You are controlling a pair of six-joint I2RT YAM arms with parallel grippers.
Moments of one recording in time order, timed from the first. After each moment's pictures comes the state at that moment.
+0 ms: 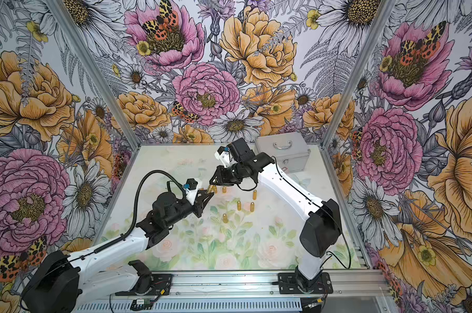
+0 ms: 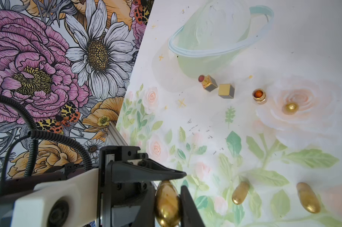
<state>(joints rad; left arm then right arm) -0.64 1.09 0.48 0.39 0.16 -0.07 0.63 1.72 1.68 -0.82 -0.57 0.49</state>
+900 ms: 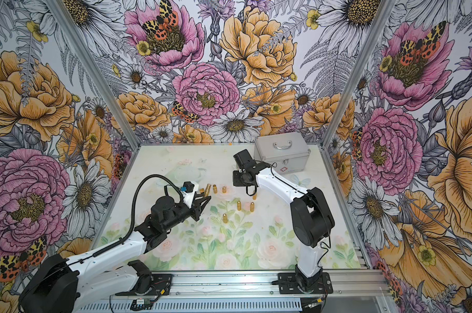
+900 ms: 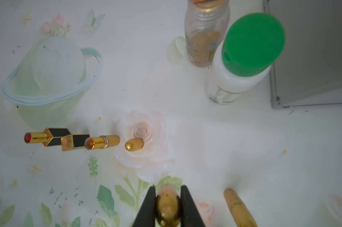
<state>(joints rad) -0.63 1.07 0.41 0.40 0.15 -0.15 0.55 1.86 1.45 -0.61 0.02 0.44</state>
